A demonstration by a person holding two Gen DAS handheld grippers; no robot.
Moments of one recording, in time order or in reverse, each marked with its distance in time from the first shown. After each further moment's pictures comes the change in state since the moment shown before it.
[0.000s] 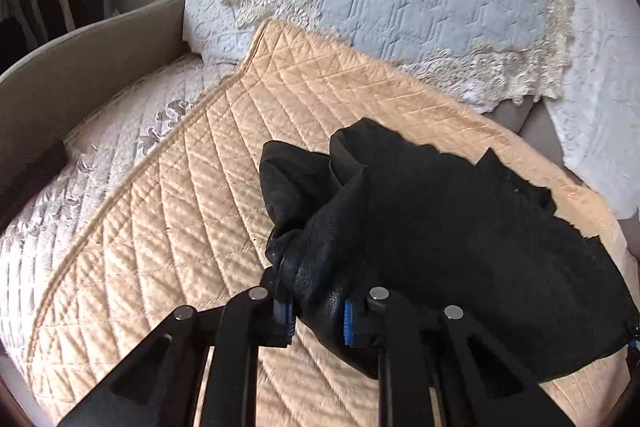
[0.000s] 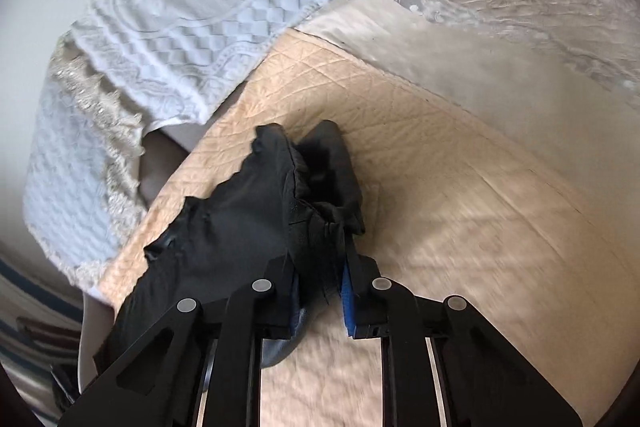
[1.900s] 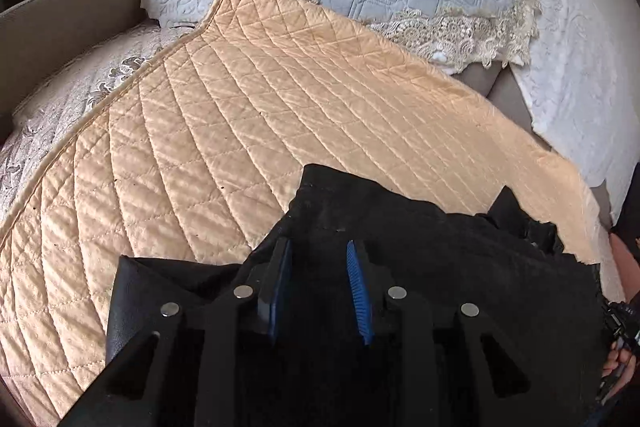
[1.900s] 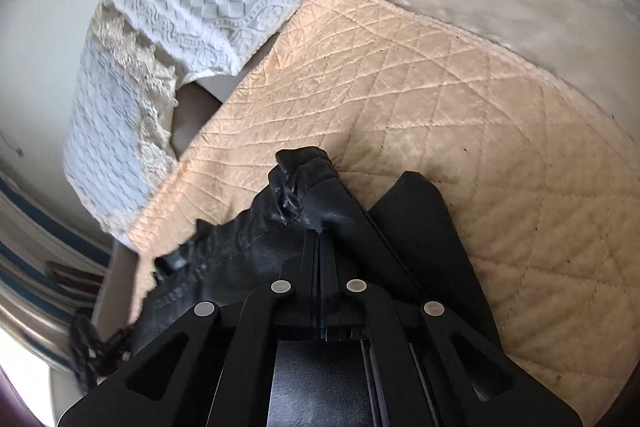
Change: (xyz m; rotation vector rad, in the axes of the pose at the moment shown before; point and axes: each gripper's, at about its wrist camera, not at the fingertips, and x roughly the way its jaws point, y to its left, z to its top) left arm 0.038 0.008 -0.037 0.054 0.050 -0.164; right arm 0.056 -0.036 -0.011 -0.117 0.104 0.213
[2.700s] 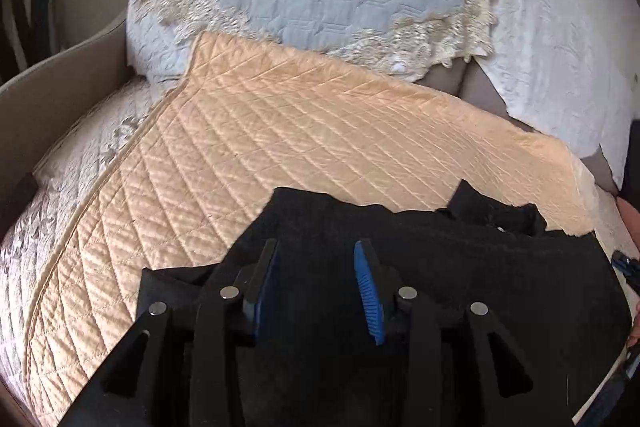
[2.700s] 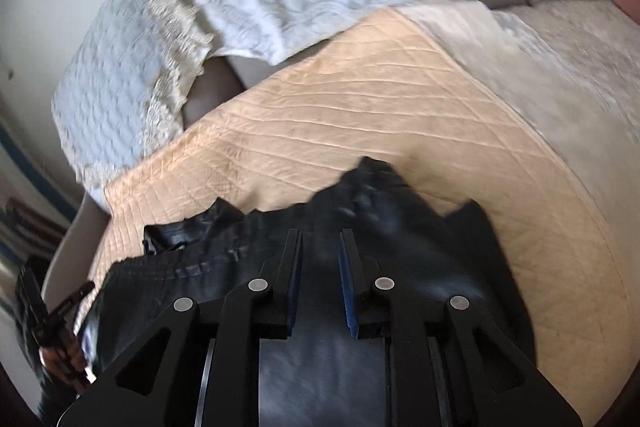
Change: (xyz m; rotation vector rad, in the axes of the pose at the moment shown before) left arm -0.047 -0.037 0.005 0.146 -0.066 0.020; right arm -0.013 0.085 -0.003 -0.247 -0.010 -0.136
